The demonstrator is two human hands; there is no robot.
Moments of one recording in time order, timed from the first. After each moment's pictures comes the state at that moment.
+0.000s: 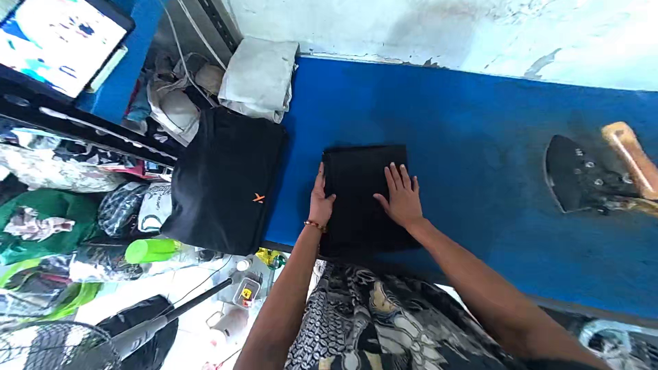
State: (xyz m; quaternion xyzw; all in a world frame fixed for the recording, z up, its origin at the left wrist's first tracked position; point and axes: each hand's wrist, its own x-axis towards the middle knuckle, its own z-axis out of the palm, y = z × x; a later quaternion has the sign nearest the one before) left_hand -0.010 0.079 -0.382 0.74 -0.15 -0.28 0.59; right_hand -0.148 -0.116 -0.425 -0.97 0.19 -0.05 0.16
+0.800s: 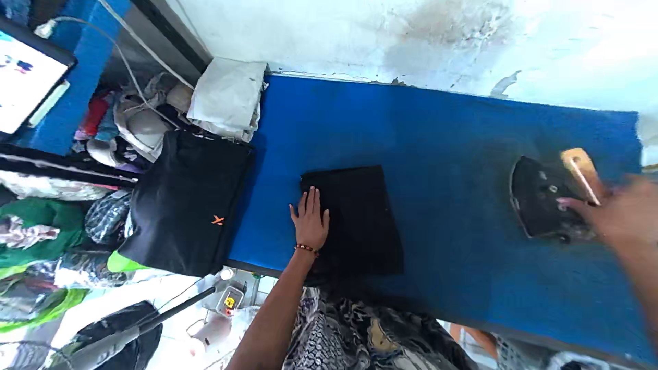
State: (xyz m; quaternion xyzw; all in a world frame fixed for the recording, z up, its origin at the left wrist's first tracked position) left_hand -0.060 0.020 -0.416 0.94 -0.30 -0.06 0.15; right_hand -0.362 -0.438 -0.304 -0.86 0.51 -0.03 0.09
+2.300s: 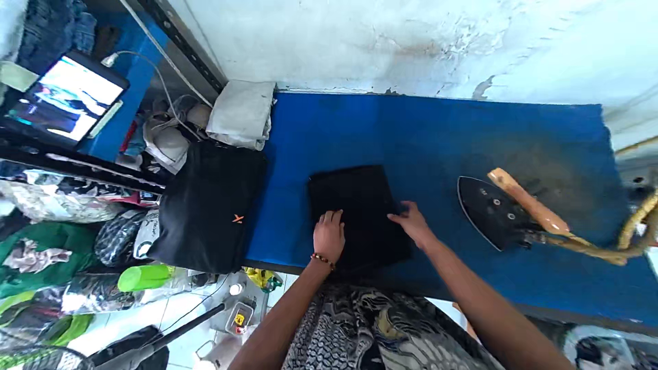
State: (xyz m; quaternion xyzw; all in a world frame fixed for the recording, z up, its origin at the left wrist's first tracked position) left_hand -0.086 0.030 -0.346 0.89 -0.29 -0.27 0.21; right_hand -0.211 -0.166 -0.353 -0.68 0.46 0.07 0.57
